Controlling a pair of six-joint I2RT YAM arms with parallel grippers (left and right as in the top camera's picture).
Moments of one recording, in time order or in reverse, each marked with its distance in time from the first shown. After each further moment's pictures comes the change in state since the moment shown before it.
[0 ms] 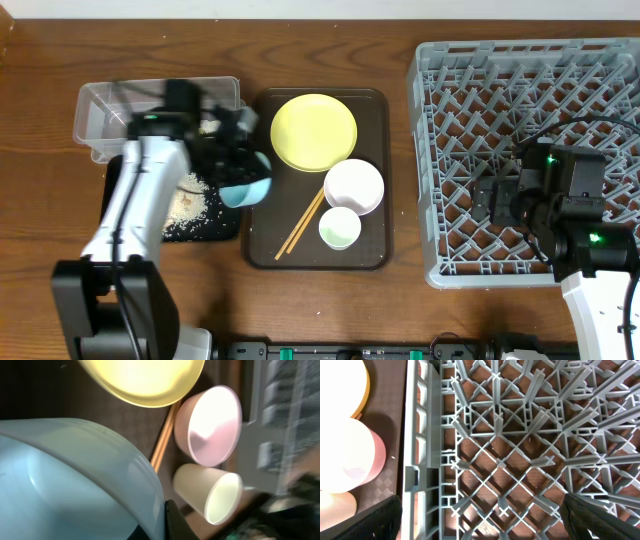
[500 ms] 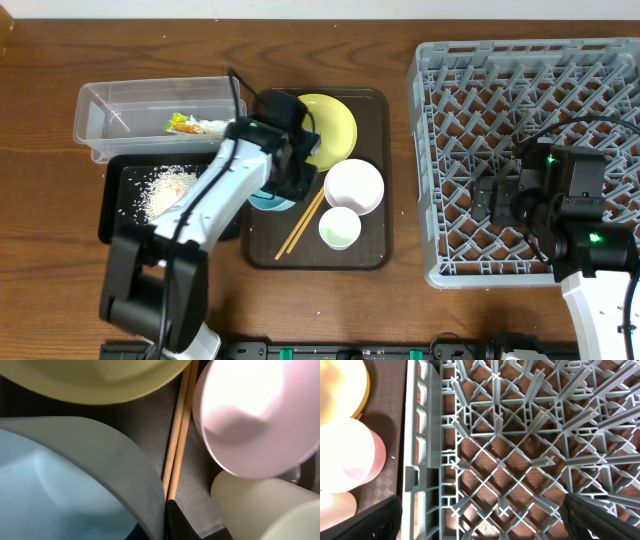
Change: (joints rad) left arm -0.347 0.123 0.000 0.087 -0.386 -0.048; right arm 0.000 0.000 0.000 0.000 0.000 0.000
